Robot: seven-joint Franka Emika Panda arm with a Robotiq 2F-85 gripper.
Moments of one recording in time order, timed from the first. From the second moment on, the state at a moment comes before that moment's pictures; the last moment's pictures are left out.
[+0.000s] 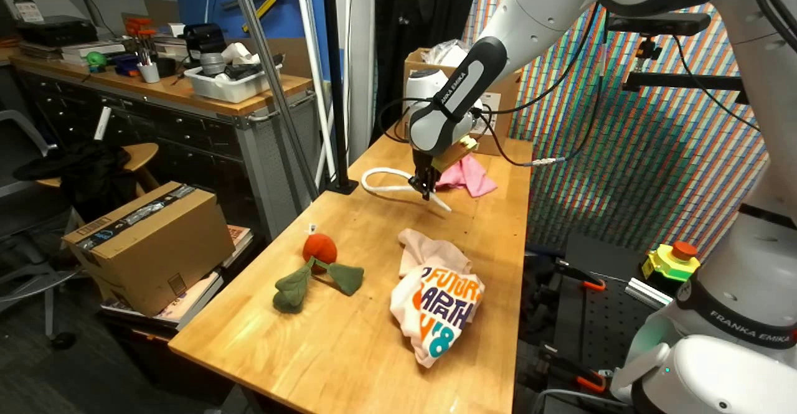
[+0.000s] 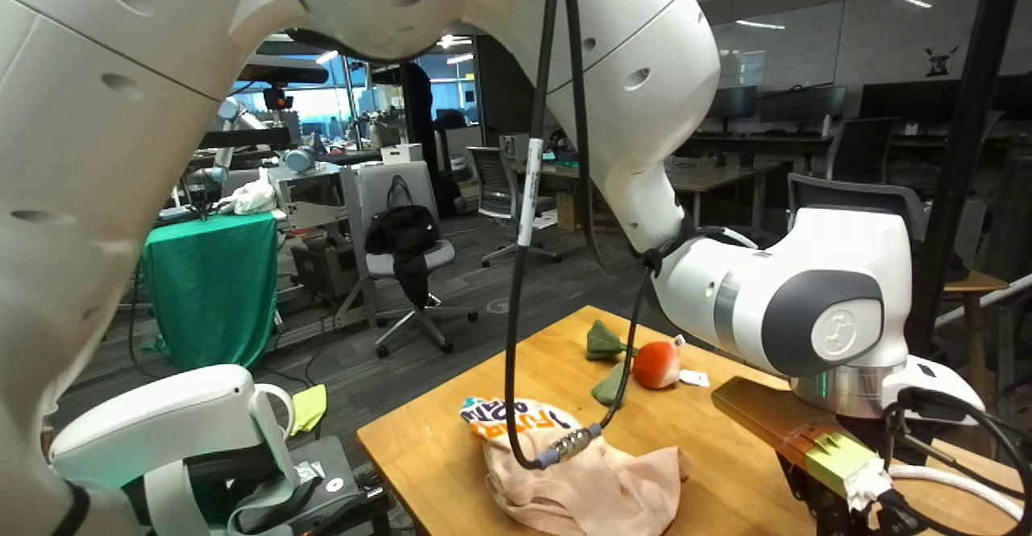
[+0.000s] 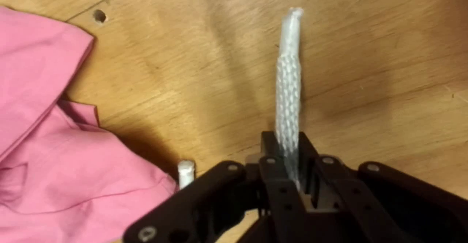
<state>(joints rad) -0.11 0.65 -0.18 -1.91 -0.07 2.55 0.04</state>
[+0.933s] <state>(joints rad) -0.14 0.59 -0.21 -1.89 -0.07 2.54 0.06</state>
